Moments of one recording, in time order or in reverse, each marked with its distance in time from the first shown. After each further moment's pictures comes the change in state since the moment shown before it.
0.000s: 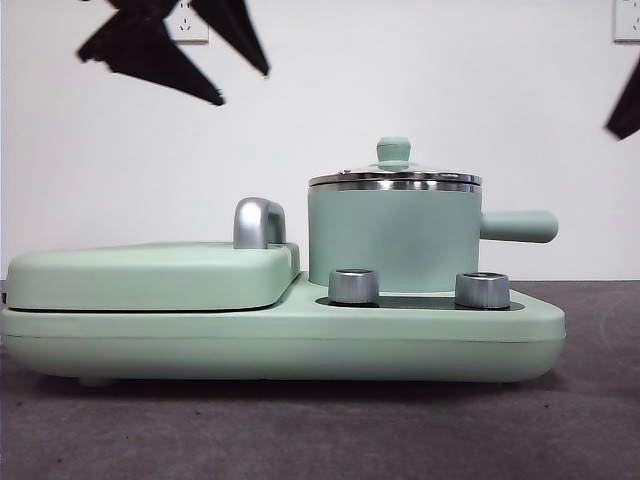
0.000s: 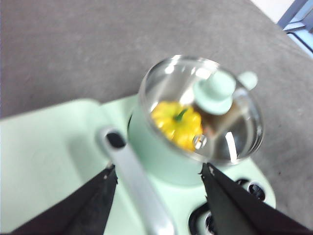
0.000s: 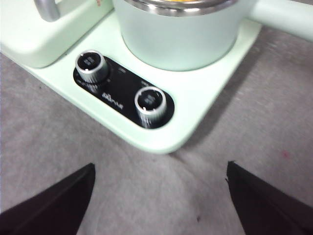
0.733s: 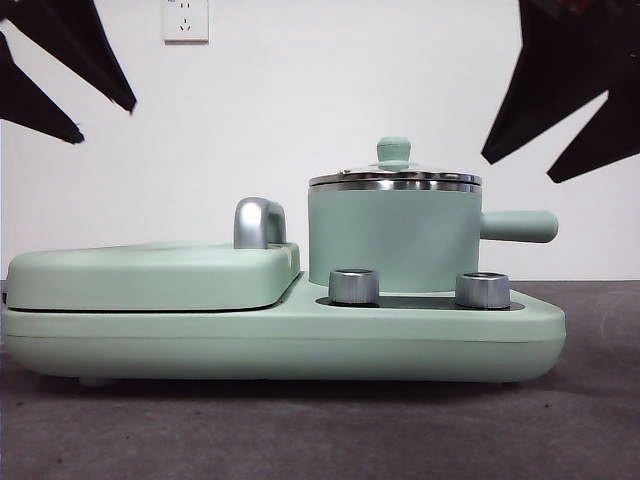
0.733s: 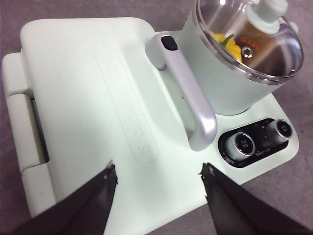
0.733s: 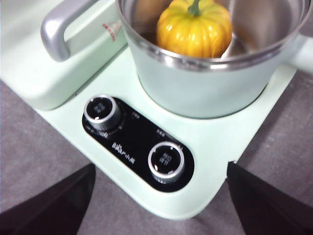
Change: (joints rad) left arm 0.089 -0.369 -0.299 -0.142 -0.002 -0.029; right arm 0.000 0.271 0.042 0.250 -0.075 0.006
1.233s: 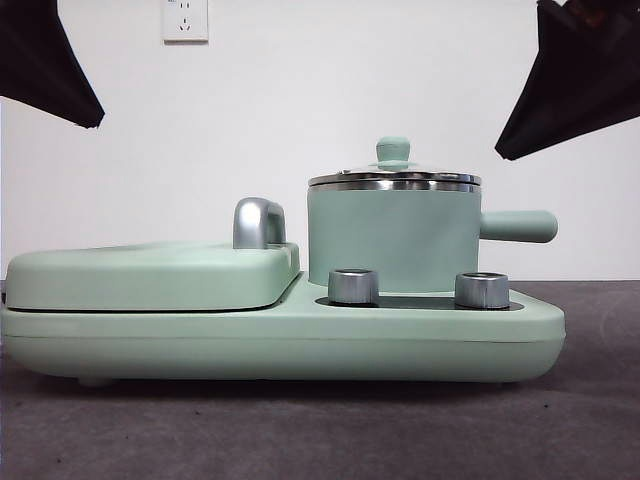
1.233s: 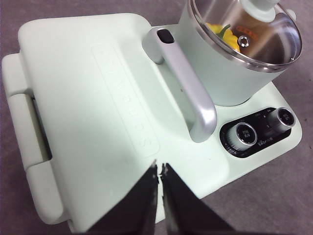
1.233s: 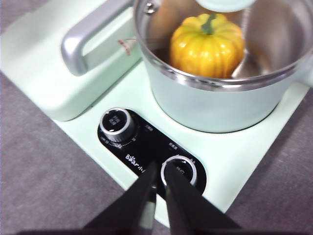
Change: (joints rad) left arm 0.000 -0.011 0.000 -0.026 0.003 0.055; right arm 0.000 0.006 0.011 0.025 -0.053 -0.001
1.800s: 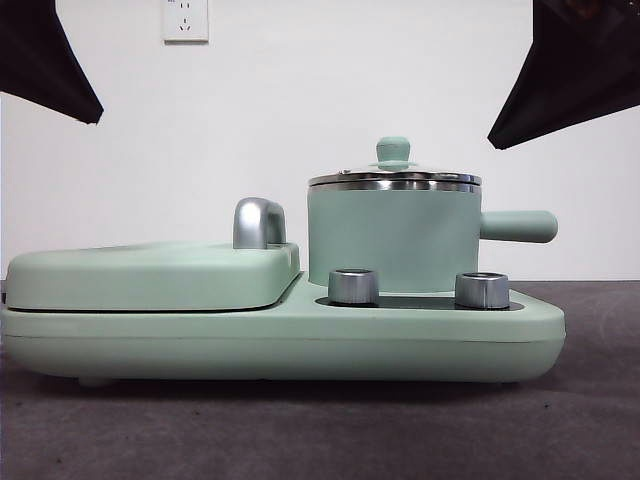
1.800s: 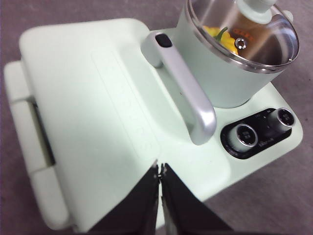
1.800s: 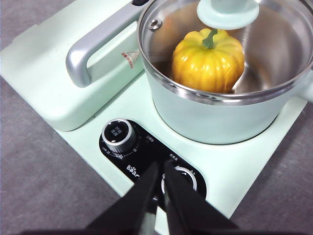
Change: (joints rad) left arm 0.010 -0.018 -0.007 0.012 0.000 0.033; right arm 0.000 0.000 0.000 0.034 -0.002 0.000
